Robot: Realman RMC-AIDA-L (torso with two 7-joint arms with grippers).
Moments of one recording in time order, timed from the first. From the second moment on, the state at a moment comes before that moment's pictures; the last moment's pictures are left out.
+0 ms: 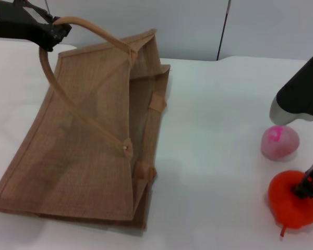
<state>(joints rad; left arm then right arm) -0.45 -2.03 1.08 1.69 -0.69 -1.32 0.92 0.58 2.01 -1.71 -1.53 0.39 1.74 -0.32</state>
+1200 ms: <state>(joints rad) -0.45 -2.03 1.08 1.65 -0.69 -1.31 0.92 0.58 2.01 -1.73 -1.69 0.43 1.85 -0.34</state>
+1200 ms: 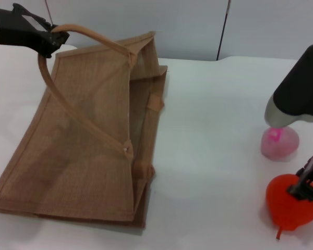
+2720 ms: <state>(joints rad) -0.44 -2.03 1.07 1.65 -0.69 -1.31 0.91 0.63 2.01 -1.78 -1.51 0.43 1.78 -0.30</state>
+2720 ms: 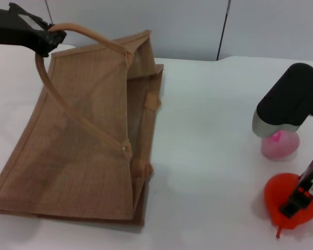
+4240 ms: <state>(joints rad) -0.44 -2.03 1.06 1.64 -0.69 -1.31 0.91 0.69 2.02 -1.73 -1.46 0.32 1.77 -0.32</state>
